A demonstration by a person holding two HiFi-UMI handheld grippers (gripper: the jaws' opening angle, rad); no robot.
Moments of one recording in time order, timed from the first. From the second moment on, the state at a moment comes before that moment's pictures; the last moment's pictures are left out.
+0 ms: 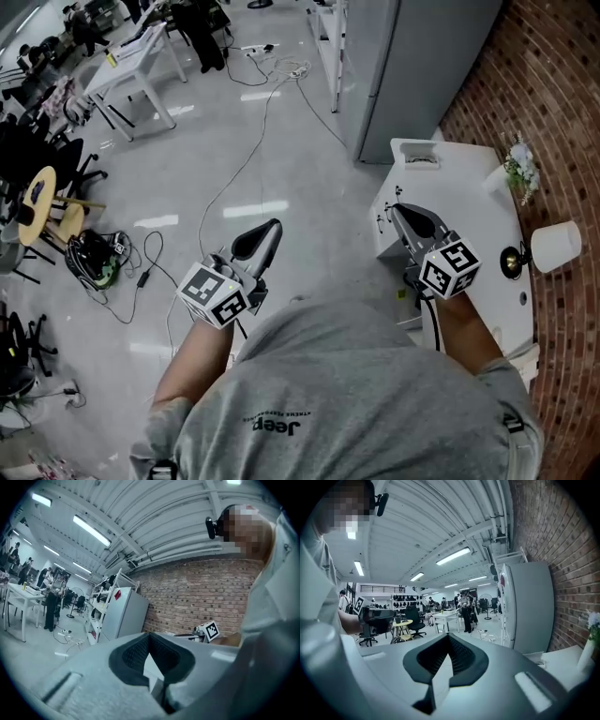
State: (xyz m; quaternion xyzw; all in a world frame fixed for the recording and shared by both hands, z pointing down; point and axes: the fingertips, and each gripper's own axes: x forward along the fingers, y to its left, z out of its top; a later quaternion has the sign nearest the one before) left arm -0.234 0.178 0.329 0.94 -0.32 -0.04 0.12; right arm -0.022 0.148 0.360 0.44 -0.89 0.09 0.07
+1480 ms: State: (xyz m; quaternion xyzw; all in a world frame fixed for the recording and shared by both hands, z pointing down) left arm -0.131 -0.184 0.339 0.90 -0.41 -0.03 0.14; right arm 0.054 -0.233 0.366 0.33 -0.94 0.10 0.07
